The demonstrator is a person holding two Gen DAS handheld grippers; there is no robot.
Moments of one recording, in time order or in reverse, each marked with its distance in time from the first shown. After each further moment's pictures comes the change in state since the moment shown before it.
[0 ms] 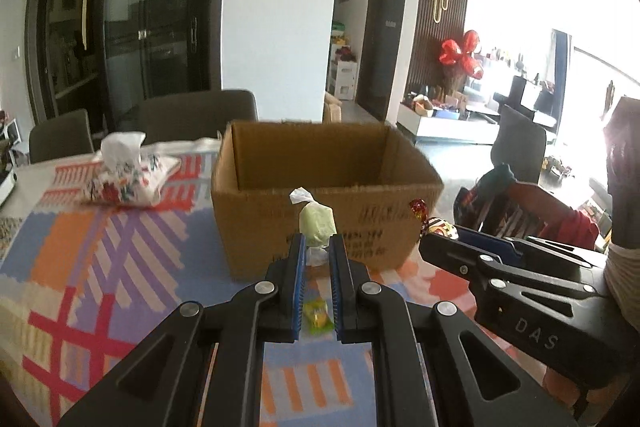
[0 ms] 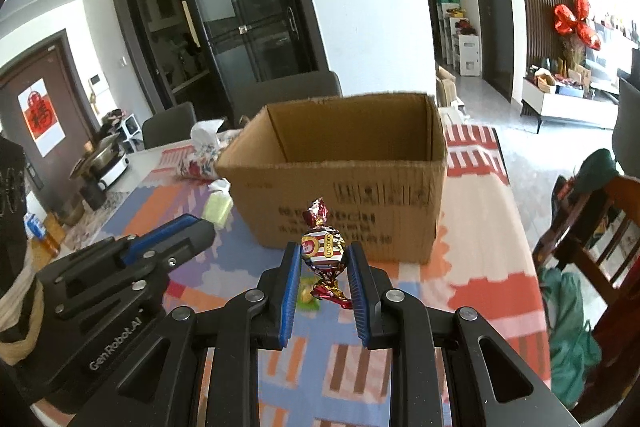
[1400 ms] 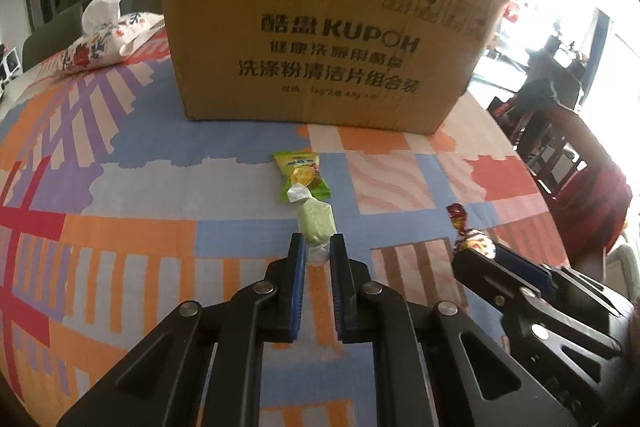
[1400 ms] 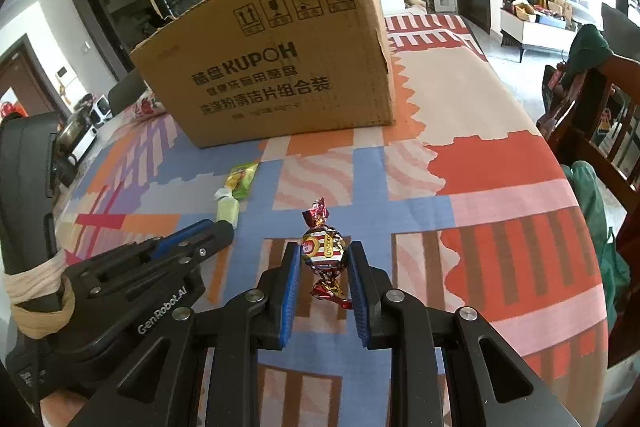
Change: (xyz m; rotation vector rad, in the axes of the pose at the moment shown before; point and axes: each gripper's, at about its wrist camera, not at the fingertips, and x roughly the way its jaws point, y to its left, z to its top) left arm 0.089 -0.019 -0.115 -0.110 0.325 0.029; right arm 0.045 -0.047 -0.113 0.121 0.189 -0.052
